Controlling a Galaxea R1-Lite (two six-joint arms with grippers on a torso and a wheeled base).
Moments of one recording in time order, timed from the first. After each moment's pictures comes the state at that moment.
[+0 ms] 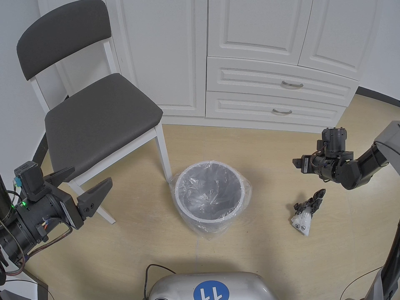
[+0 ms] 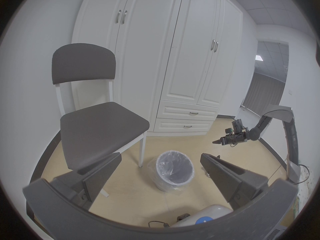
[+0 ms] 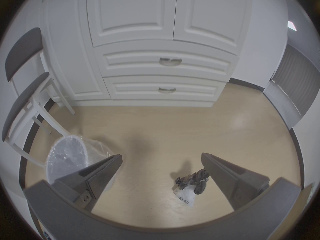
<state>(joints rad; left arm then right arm) -0.50 1.14 -0.34 -0.70 0.12 -0.10 0.12 2.10 -1.03 -0.61 -0.21 0.08</state>
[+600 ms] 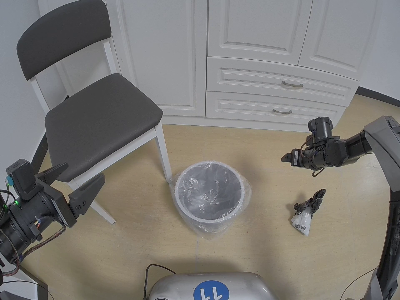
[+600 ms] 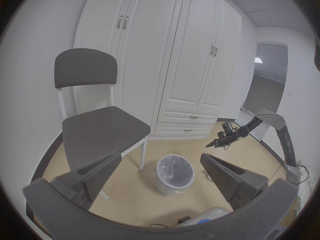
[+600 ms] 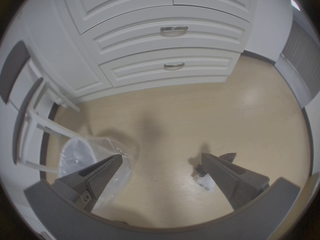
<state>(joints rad) -0.48 1.10 -0.33 -0.70 0.11 -0.09 0.12 2.26 -1.44 -0.16 -0.06 0.25</state>
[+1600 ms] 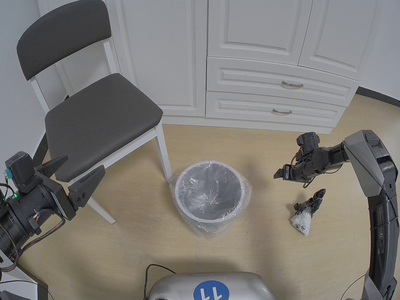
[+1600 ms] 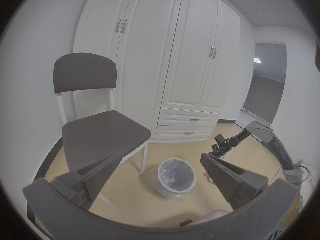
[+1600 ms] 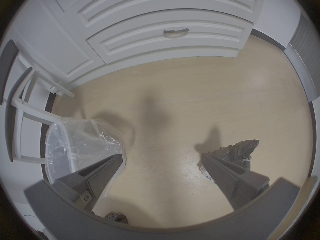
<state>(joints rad) -0.48 1.11 -0.37 -0.70 0.11 -0.07 0.09 2.51 -1.71 0.04 0.02 0.23</state>
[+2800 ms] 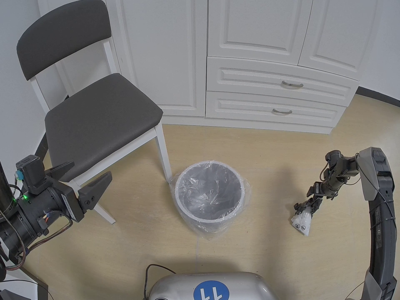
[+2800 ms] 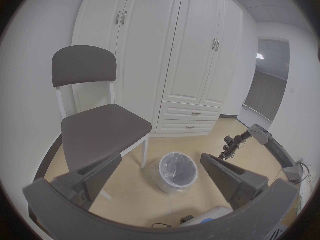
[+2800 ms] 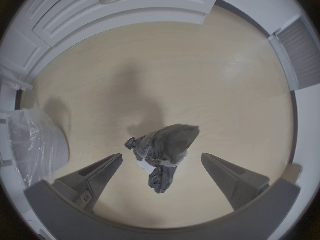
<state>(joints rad) -0.47 1.17 -0.36 -0.70 0.11 -0.08 -0.21 2.76 -2.00 0.33 -0.01 0.05</state>
